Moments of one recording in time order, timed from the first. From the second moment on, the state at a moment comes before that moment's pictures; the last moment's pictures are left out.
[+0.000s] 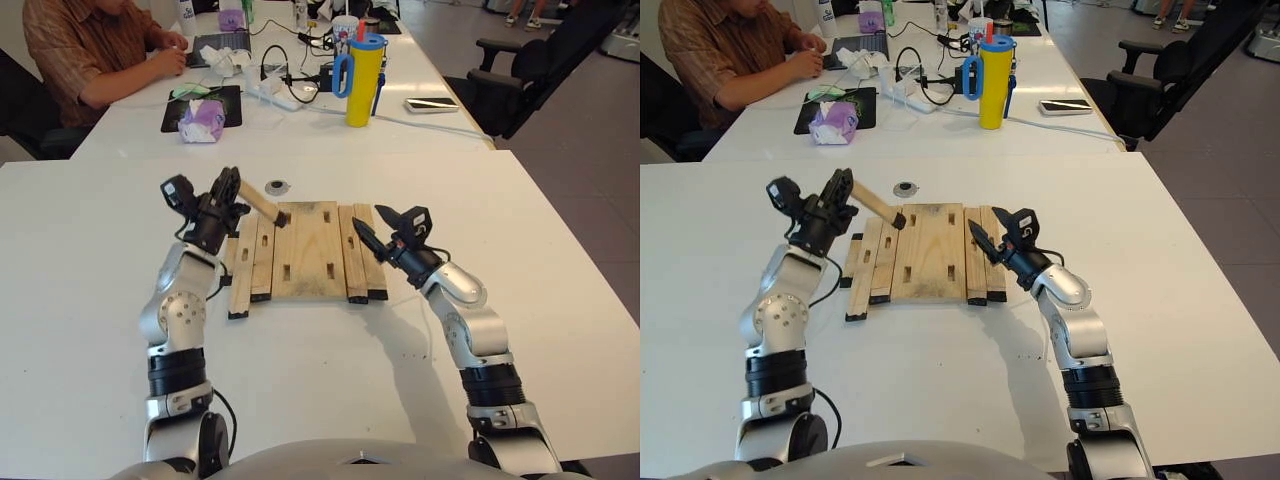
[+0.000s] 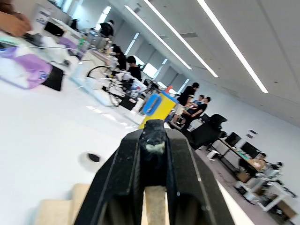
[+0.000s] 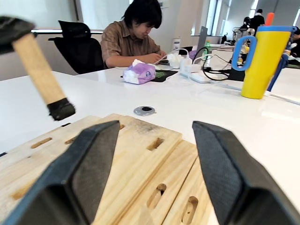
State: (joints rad) left arm -0.27 0.01 0.27 -0.08 -0.65 0.35 -0.15; right arm -0.21 -0.20 0.02 -0.01 0.25 0.21 0.46
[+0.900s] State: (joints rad) left arm -0.30 -0.01 0.27 0.08 -0.48 0.20 -0.07; right arm -0.25 -0.13 0.07 0.01 0.25 0.26 0.41
